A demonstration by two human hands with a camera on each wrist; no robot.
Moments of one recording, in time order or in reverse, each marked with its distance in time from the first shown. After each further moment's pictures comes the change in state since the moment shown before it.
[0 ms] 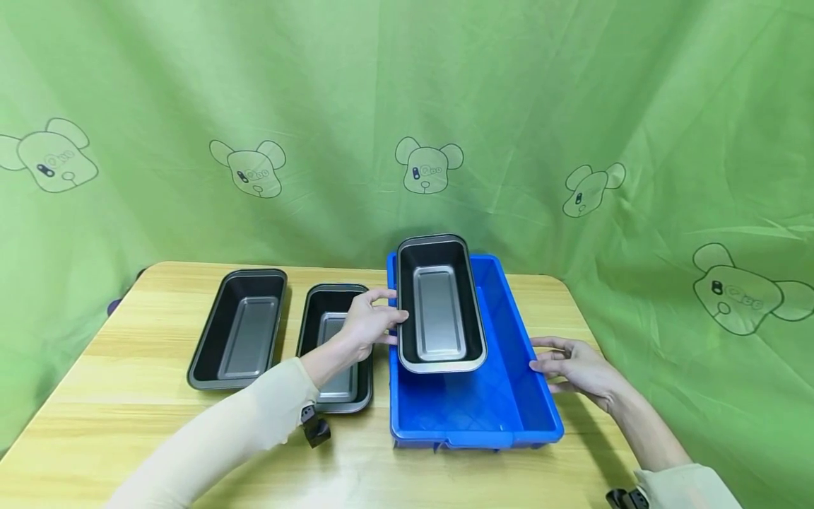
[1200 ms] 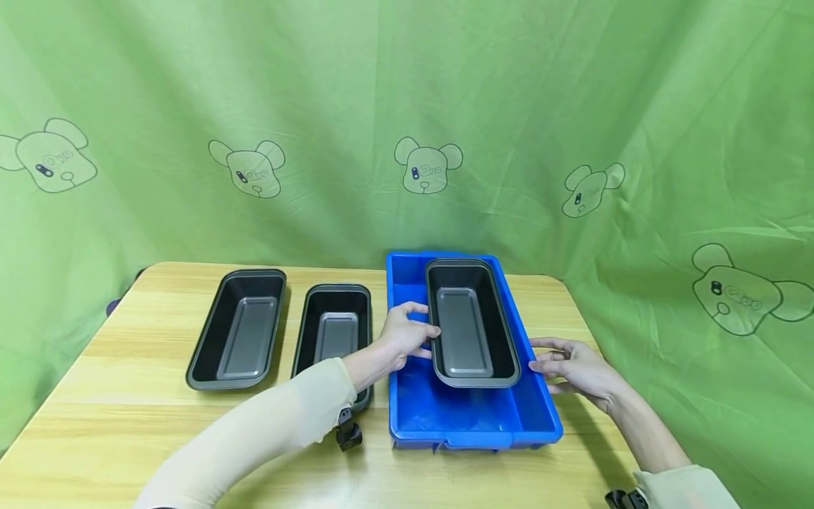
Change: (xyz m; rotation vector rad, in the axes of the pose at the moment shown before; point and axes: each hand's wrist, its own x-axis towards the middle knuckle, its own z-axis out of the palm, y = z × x) left_hand -0.005 -0.012 0.058 0.015 0.001 -0.060; right_hand 0.001 0.003 -0.001 0.011 -0.005 0.002
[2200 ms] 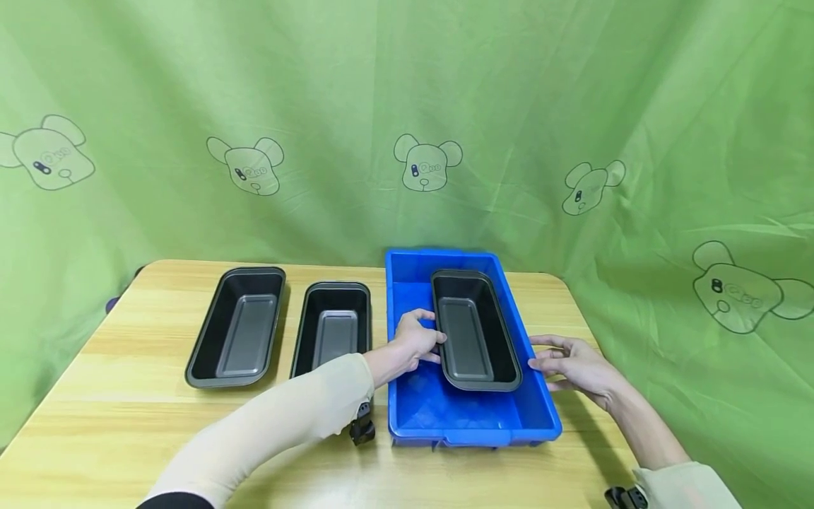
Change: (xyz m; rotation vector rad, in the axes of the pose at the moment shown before) left_hand 0.012 -0.017 0.023 0.051 0.083 -0.071; right_hand 0.001 0.000 0.000 0.004 -0.005 -0.011
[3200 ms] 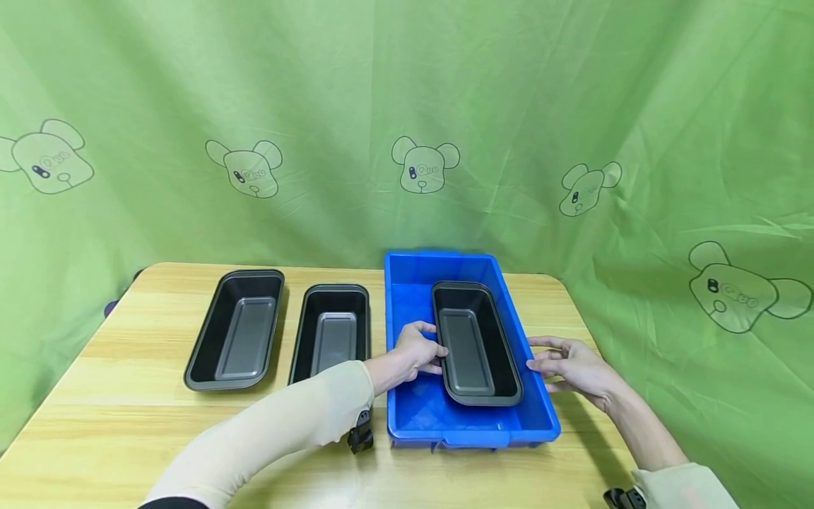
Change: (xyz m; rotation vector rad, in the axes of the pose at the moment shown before) left_hand -0.006 -0.011 0.003 0.035 -0.035 -0.045; right_hand -0.002 0.001 0.000 0.025 -0.001 -0.010
